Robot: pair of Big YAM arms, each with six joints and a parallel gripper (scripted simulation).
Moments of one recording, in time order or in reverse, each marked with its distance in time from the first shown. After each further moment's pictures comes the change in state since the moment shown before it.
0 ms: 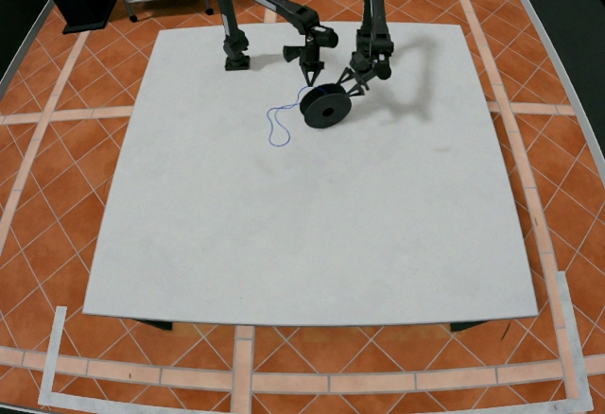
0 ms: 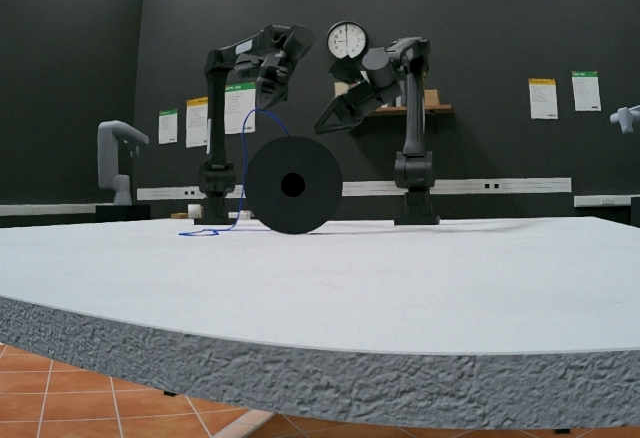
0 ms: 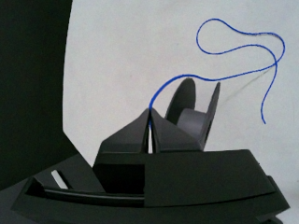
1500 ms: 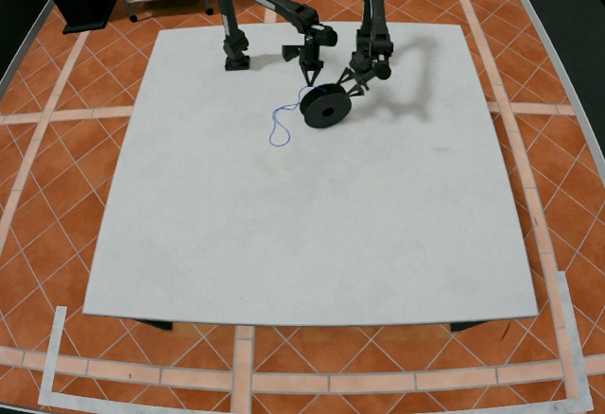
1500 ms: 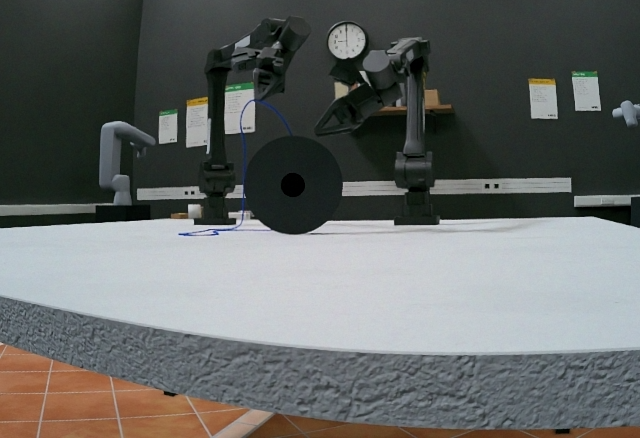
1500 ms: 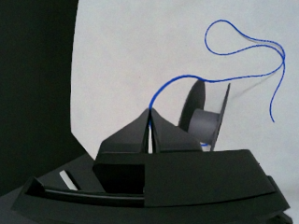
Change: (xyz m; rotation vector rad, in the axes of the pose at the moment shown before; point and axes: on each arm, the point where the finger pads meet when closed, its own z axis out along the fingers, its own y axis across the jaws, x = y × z) left arm 0.004 -0.003 0.001 -0.003 -0.001 0.000; right arm -0.009 0.023 -0.005 -0.015 0.007 0.038
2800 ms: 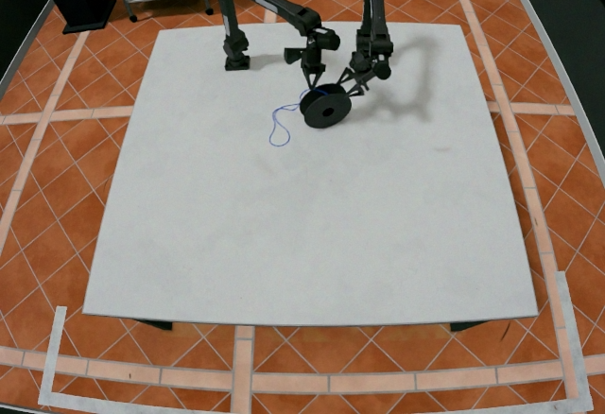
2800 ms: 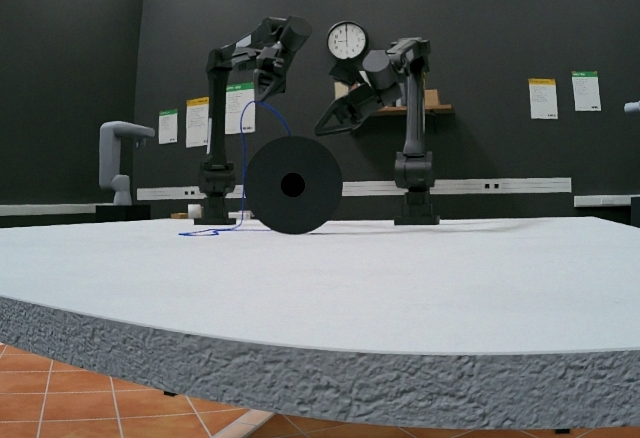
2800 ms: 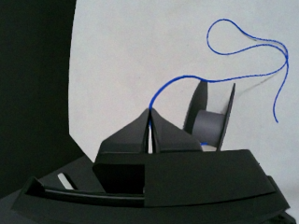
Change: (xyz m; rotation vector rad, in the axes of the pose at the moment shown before) left arm 0.000 0.000 0.000 0.000 0.000 -0.001; right arm 0.004 0.007 0.010 0.017 -0.007 -0.001
